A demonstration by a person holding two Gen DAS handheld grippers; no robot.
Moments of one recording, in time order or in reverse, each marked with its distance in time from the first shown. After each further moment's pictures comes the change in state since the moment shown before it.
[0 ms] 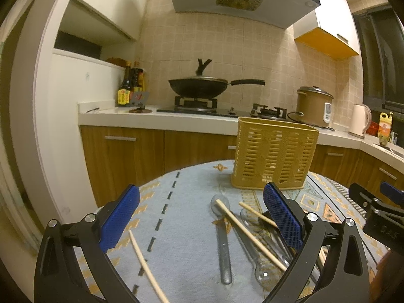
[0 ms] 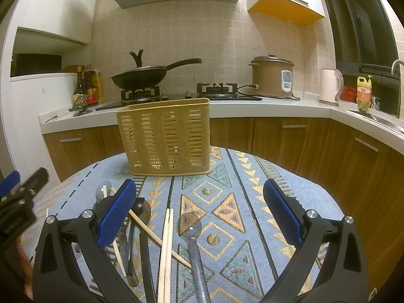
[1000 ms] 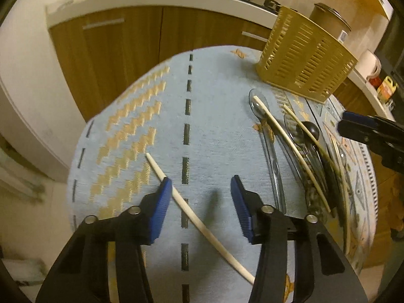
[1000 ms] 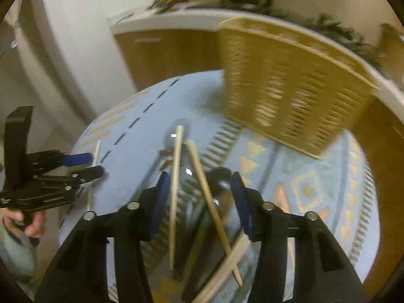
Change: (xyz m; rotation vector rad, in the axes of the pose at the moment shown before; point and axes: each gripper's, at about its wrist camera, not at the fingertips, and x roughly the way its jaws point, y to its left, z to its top) left arm 0.091 0.082 -0.026 -0.077 0.744 -0.143; right arm 0.115 0.089 0.041 -0.354 0.641 0.522
